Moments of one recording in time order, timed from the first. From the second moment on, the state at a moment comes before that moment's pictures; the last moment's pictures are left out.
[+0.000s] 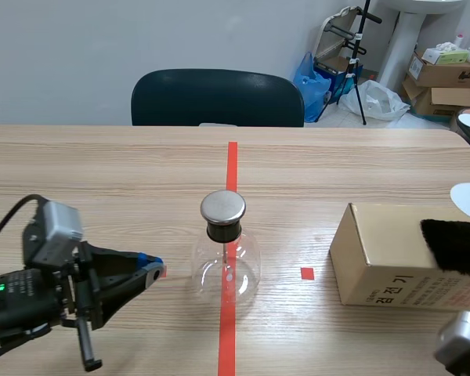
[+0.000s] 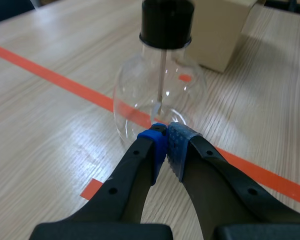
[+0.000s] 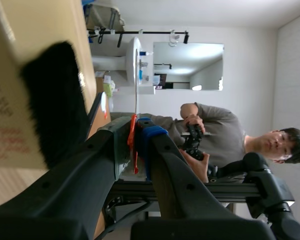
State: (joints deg) left arm 7.7 -37.7 27.1 73.1 -4.7 -38.4 -38.7; right arm -43.2 7.9 18.5 90.9 -69.2 -38.5 23.8
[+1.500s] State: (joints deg) left arm 48.8 -38.6 -7.4 112.3 -0.3 -45.1 -42.9; right arm -34.2 8.9 25.7 69.5 -63.6 -38.8 43.3
